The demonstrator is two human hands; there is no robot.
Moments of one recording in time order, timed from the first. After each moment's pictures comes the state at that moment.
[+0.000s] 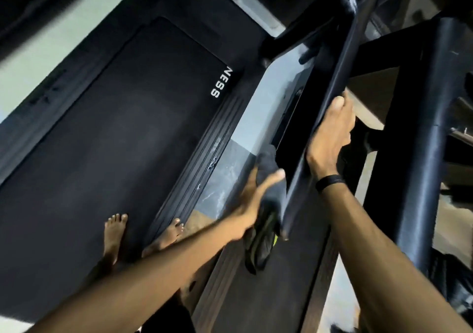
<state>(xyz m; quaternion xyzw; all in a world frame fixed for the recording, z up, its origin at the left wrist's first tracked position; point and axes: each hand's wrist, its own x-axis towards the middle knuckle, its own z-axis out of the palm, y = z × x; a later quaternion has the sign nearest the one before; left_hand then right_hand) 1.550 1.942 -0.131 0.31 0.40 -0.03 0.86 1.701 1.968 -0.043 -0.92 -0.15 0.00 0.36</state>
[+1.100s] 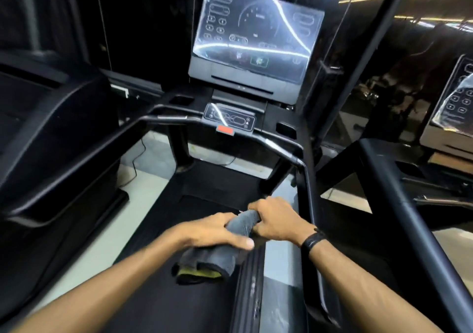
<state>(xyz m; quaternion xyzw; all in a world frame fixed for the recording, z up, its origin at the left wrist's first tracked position) 1.417 2.211 0.095 0.82 0.13 -0.15 0.54 1.555 2.072 0.130 -0.82 -0.57 0.06 -0.01</state>
